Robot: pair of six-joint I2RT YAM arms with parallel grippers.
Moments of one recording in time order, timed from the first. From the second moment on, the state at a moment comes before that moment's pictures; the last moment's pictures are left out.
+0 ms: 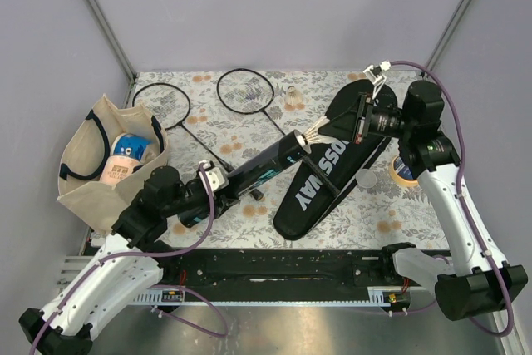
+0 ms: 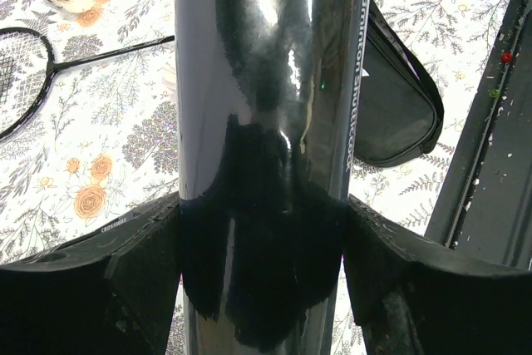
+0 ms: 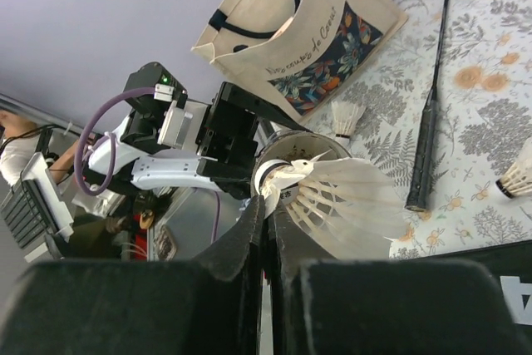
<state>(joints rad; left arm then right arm) -0.56 0.54 0.56 -0.37 0.46 0.32 0.18 1.08 1.18 -0.23 -1.07 0.64</state>
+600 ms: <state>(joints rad) -0.56 0.54 0.56 -0.37 0.47 0.34 0.38 1.19 1.17 -0.25 -1.01 0.60</state>
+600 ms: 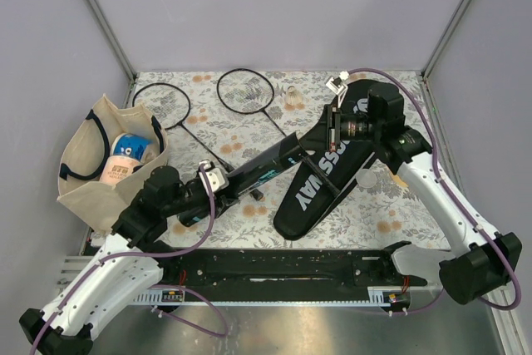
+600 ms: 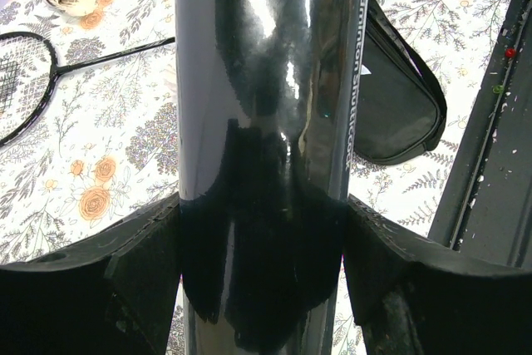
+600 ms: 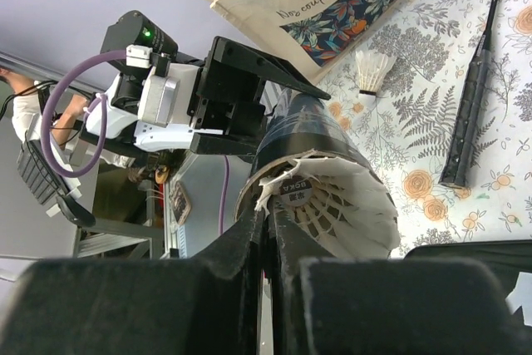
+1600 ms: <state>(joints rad) -0.56 0.47 0.54 -0.37 0.44 0.28 0.42 1.22 1.19 -0.21 -0.88 0.73</state>
